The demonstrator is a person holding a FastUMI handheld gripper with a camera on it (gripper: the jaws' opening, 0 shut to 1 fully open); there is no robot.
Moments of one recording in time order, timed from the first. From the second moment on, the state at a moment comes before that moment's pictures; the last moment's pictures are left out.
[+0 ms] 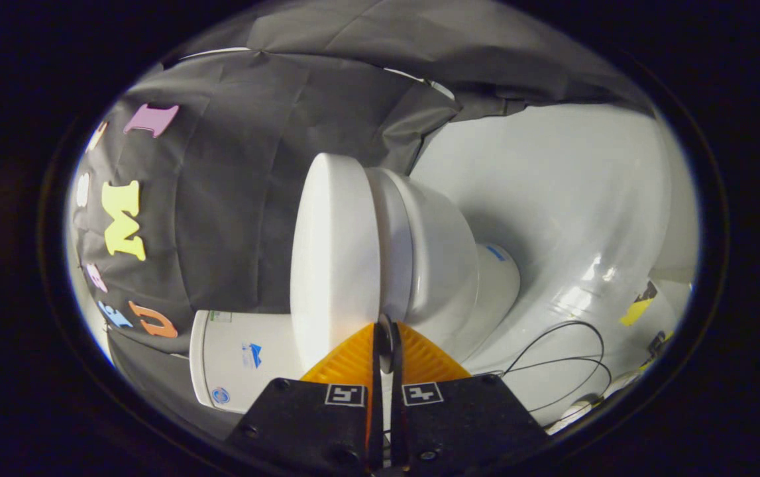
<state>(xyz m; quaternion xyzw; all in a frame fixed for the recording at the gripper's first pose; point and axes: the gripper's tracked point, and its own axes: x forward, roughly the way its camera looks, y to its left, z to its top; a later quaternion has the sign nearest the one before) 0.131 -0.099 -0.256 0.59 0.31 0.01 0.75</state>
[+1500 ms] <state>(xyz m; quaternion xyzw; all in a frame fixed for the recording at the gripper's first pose) 0.121 -0.071 -0.154 0.47 0.26 0.01 0.84</state>
